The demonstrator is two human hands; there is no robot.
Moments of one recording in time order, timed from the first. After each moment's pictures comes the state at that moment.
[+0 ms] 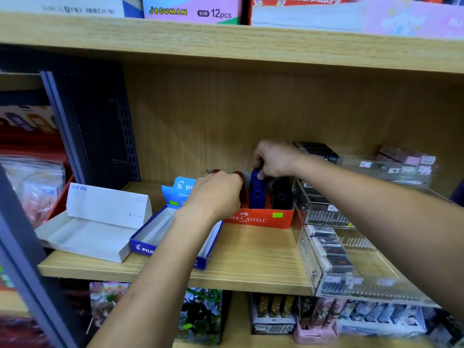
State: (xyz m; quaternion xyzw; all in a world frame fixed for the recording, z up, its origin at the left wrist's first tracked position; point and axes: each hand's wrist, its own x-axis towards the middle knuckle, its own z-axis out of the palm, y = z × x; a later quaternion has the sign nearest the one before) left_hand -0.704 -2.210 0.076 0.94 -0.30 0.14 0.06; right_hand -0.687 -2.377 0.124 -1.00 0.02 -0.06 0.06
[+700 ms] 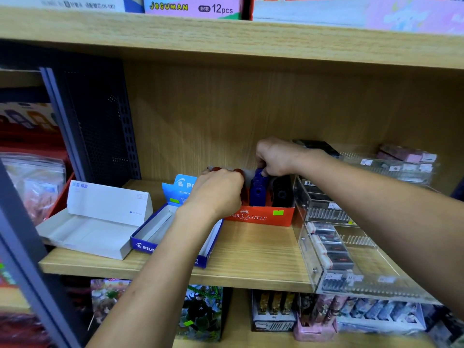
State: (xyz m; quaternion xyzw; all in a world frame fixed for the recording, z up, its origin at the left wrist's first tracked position) left_hand -0.703 -2.213 0.072 0.93 -0.31 0.18 0.04; right_hand -0.687 -2.380 0.128 -1.00 -0.03 -0.03 -0.04
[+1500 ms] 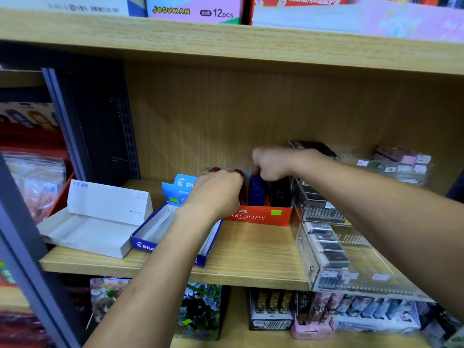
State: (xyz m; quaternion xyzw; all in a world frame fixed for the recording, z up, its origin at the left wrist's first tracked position) left_hand -0.698 -2.210 0.065 0.92 -0.33 0.19 0.06; right_hand -0.697 -2.367 0.133 -1.00 -0.03 0.05 -0.03
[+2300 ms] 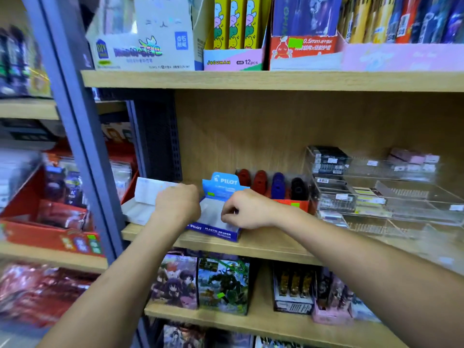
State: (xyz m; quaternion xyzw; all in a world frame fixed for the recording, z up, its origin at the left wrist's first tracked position) left_hand -0.739 -2.087 0.058 0.99 -0.07 0.13 -0.04; right_hand -0.773 -2.260 0.061 -0.97 -0.22 -0.04 0.09
